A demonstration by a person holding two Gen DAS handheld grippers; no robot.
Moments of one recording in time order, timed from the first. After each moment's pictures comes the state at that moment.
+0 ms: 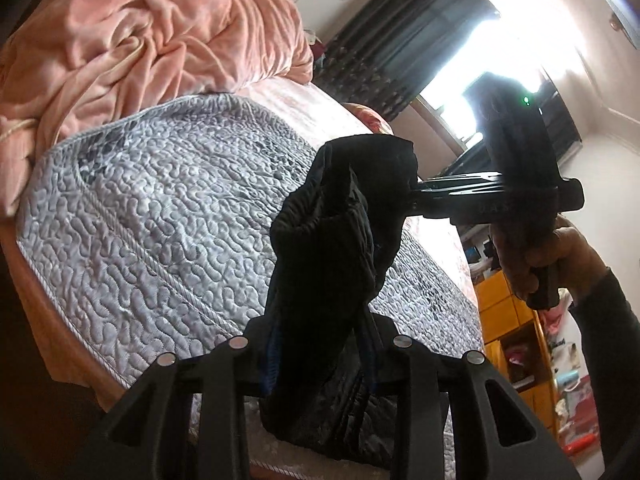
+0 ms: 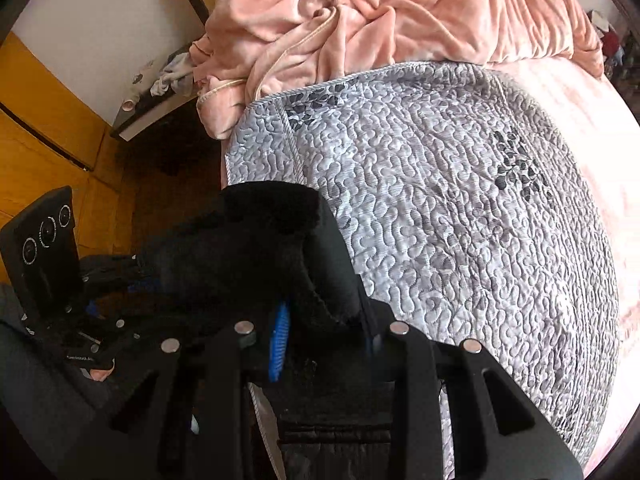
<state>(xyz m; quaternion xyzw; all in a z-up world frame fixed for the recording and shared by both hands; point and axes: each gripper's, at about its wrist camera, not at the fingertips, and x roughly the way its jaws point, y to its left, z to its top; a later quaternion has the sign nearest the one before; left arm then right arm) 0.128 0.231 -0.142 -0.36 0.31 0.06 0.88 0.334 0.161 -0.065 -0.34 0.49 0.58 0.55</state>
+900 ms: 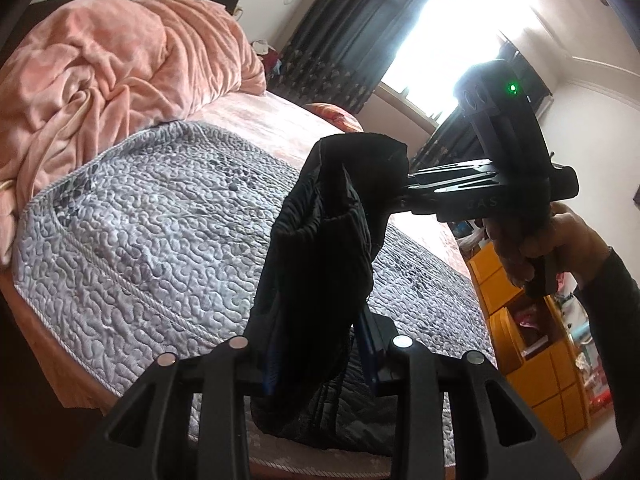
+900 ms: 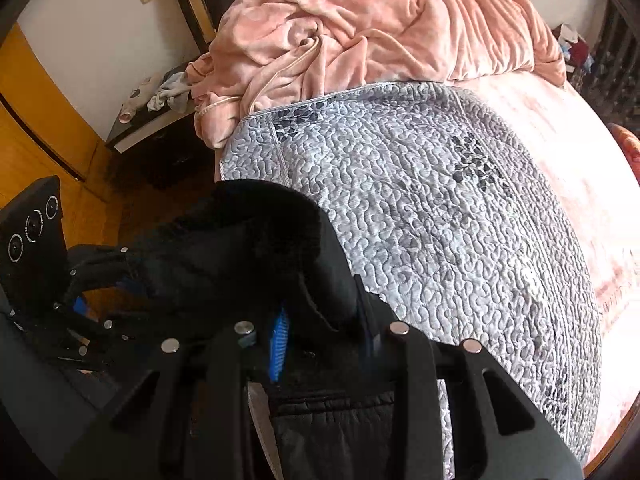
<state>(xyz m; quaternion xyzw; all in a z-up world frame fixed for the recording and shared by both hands) 0.123 0.168 -0.098 -0.28 0.30 0.02 0.91 0.323 0.072 -0.021 -0.32 0.45 0.57 0.61</state>
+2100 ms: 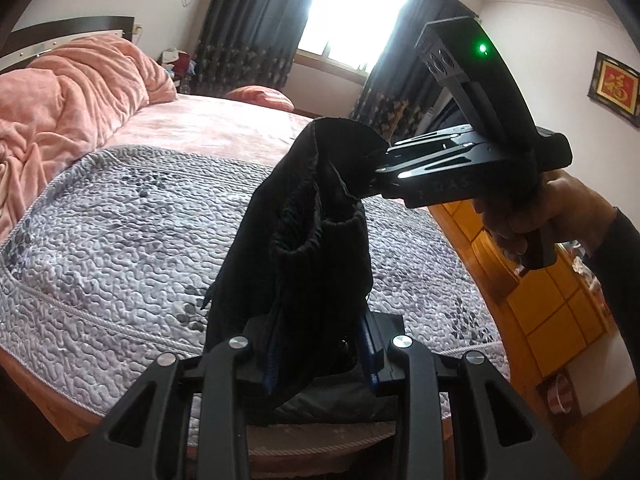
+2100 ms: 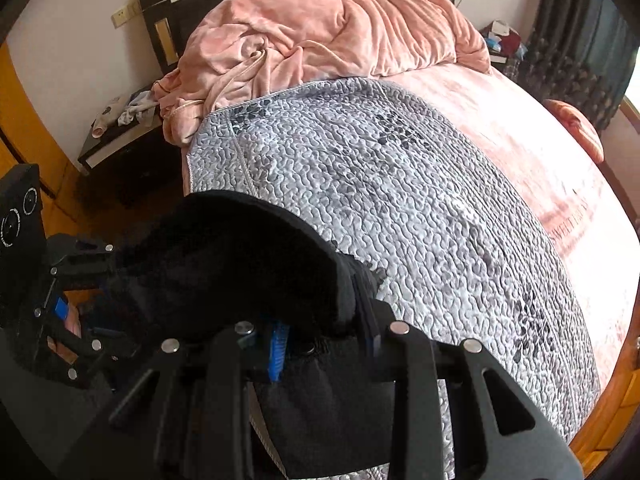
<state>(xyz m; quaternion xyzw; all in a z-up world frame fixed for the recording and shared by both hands) 0.136 0.014 -0.076 -0.15 0.33 -0.08 0.93 0.308 -0.100 -0.010 -0.29 0.42 0.51 0.69</state>
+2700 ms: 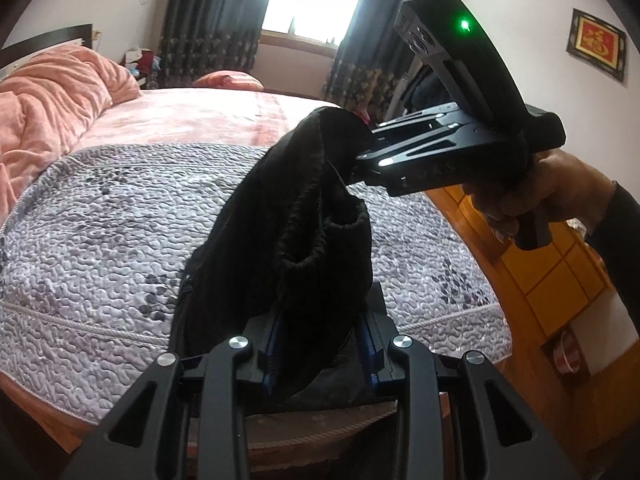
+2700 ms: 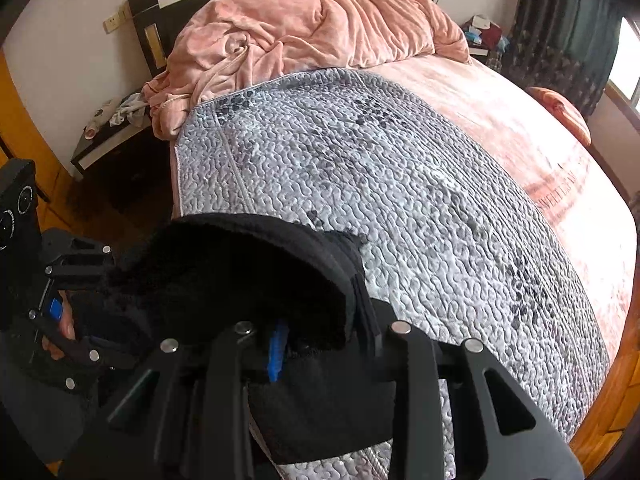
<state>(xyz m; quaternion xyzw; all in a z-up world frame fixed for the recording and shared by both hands) 0.147 -0.055 -0.101 -0.10 0.37 -0.13 0.92 0.309 -0.173 -0.040 -0.28 0.41 0.49 0.71</state>
